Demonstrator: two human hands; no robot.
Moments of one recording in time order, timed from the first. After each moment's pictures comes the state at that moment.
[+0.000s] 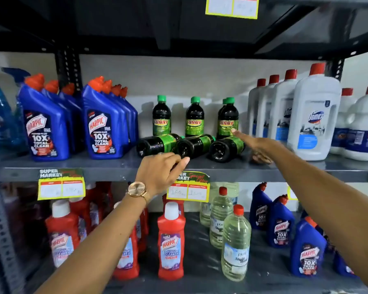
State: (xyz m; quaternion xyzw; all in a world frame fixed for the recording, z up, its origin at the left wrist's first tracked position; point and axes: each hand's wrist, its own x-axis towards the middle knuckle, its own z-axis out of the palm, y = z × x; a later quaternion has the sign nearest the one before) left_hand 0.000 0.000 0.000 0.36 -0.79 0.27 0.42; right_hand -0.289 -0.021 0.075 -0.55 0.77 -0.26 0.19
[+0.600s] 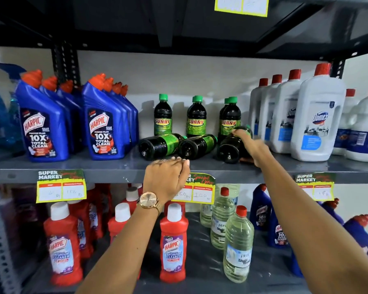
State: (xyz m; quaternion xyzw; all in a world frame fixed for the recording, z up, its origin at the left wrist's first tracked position) left_hand -0.011 -0.003 -0.014 0.39 -0.71 0.36 0.46; right_hand -0.264 -0.033 0.054 -0.42 0.68 -0.56 0.24
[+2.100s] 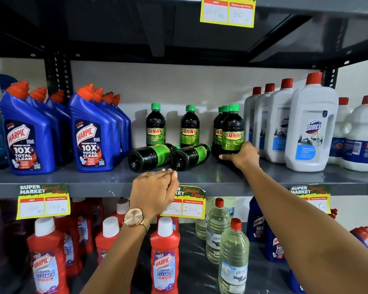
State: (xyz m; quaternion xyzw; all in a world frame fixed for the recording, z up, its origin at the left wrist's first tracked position) left_hand -0.012 -0.004 -0.015 0.40 -0.72 0.34 0.46; right_hand -0.275 -0.059 0.049 -0.50 0.72 -0.48 0.04
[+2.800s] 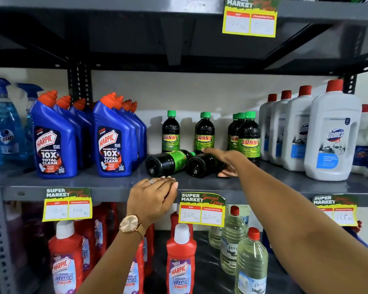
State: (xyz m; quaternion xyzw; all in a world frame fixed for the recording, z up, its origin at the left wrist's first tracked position) left_hand 0.039 -0.017 -0.025 0.33 -0.71 0.39 0.49; right_hand -0.185 -0.068 0.088 -0.53 0.73 -0.30 0.31
